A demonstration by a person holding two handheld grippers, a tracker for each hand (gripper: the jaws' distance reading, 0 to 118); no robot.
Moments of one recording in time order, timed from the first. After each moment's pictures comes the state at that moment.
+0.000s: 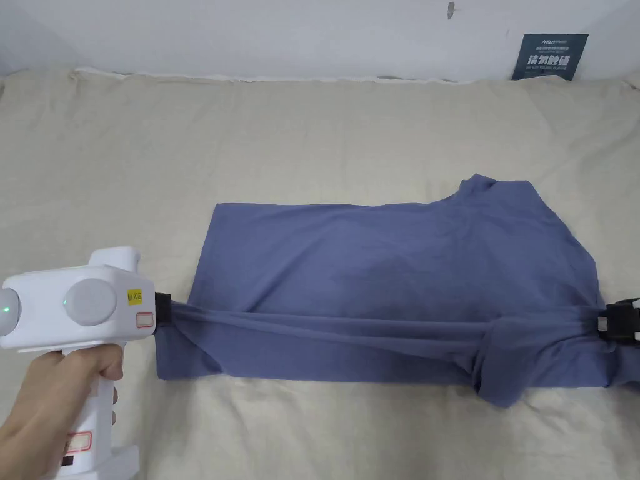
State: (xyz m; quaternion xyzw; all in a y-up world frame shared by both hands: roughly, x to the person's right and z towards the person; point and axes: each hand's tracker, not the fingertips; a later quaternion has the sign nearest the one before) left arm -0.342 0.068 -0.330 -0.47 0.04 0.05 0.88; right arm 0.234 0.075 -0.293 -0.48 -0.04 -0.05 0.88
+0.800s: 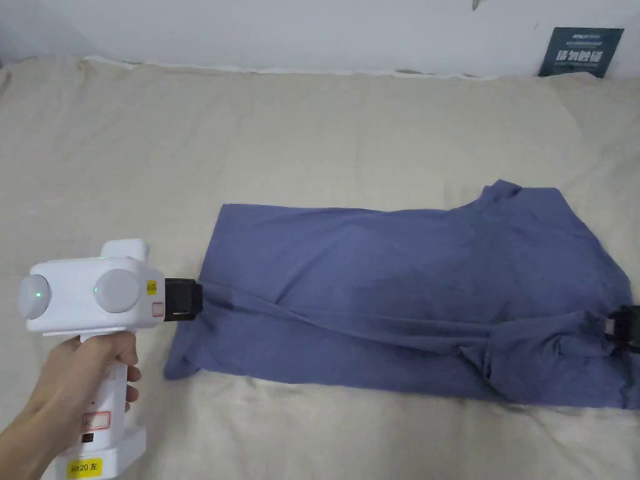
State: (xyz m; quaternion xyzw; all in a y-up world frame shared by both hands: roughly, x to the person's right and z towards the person) left arm -0.354 0.042 -0.366 -0.47 0.08 0.03 0.88; right arm 0.249 0.065 -0.309 -0.47 -0.10 -0.04 0.88
